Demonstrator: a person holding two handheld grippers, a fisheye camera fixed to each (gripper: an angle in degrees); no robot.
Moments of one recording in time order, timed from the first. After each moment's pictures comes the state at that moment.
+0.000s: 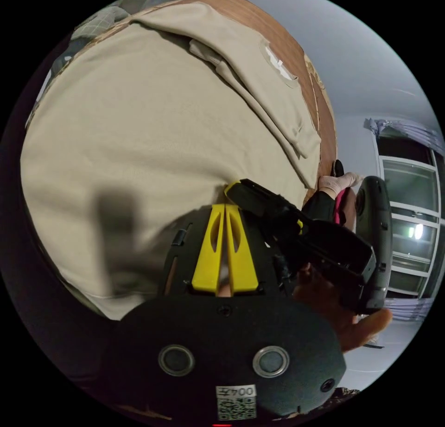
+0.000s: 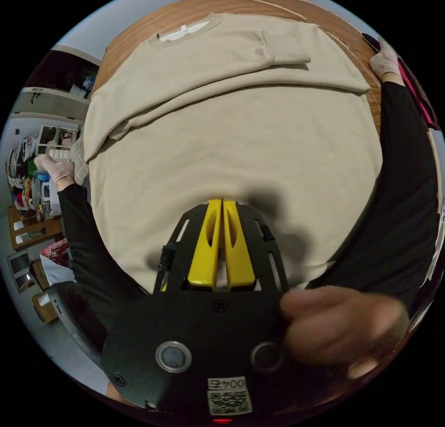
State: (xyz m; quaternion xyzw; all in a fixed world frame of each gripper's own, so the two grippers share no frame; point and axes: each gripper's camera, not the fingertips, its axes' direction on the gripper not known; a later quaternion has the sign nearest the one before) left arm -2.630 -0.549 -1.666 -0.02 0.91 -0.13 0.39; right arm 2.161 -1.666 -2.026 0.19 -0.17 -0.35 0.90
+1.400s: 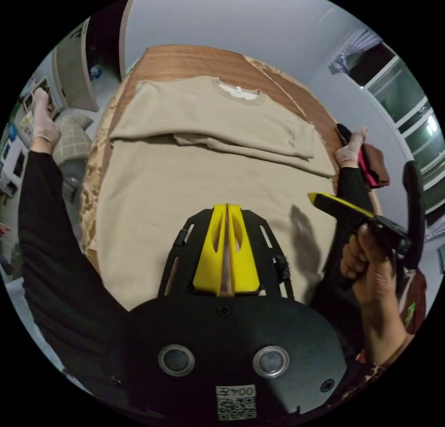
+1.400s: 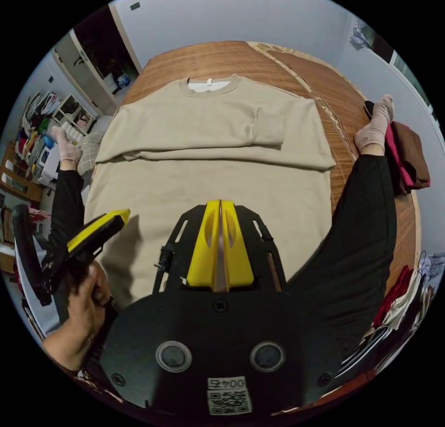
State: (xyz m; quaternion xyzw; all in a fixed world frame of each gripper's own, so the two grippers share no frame) left arm -2.648 -0.498 -1.738 0.23 0.80 -0.12 0.55; right arm 2.186 -1.632 -1.961 0.37 -0.15 -0.42 0.82
